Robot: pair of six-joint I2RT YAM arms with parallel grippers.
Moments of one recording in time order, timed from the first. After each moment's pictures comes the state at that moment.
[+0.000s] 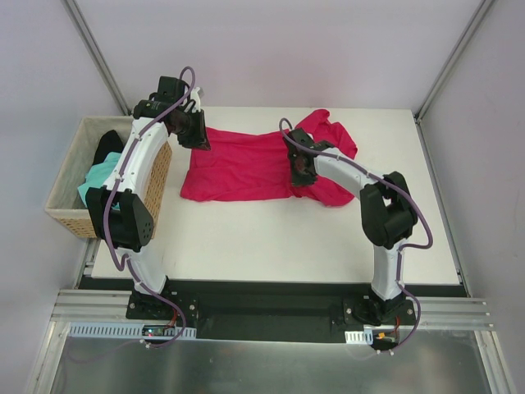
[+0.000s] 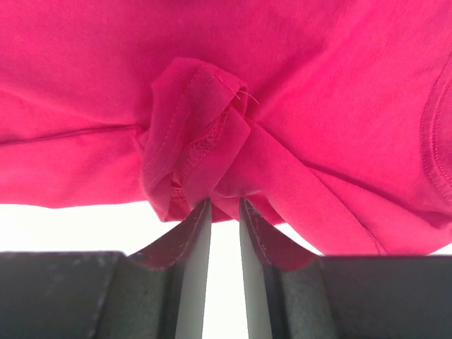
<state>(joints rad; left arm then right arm) -0.15 1.80 1.82 -0.99 0.31 -0.20 0.57 1.99 1.55 -0.71 0.22 0.41</state>
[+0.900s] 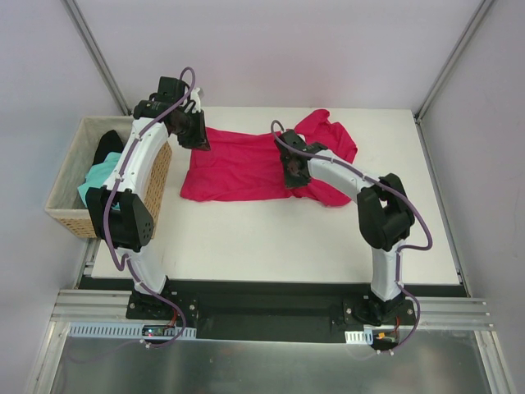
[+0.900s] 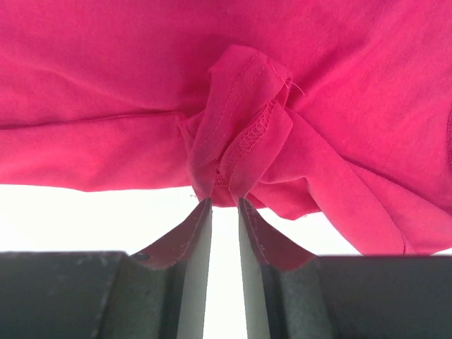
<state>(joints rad) -0.15 1.80 1.82 -0.99 0.31 -0.20 0.63 1.99 1.58 -0.73 0.24 0.43</state>
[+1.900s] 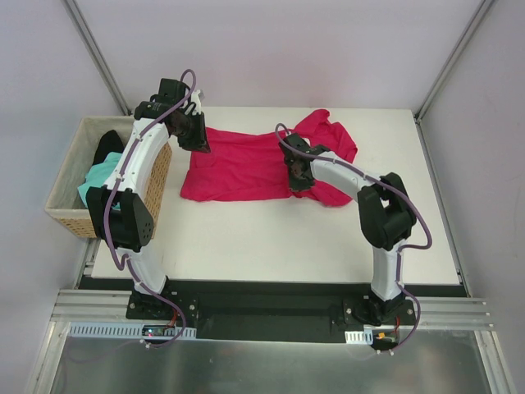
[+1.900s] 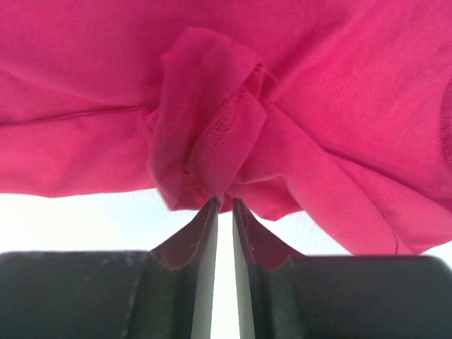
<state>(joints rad) -0.15 1.80 1.80 -0.99 0.31 -0.20 0.61 1.99 1.53 -0.72 0.25 0.44</state>
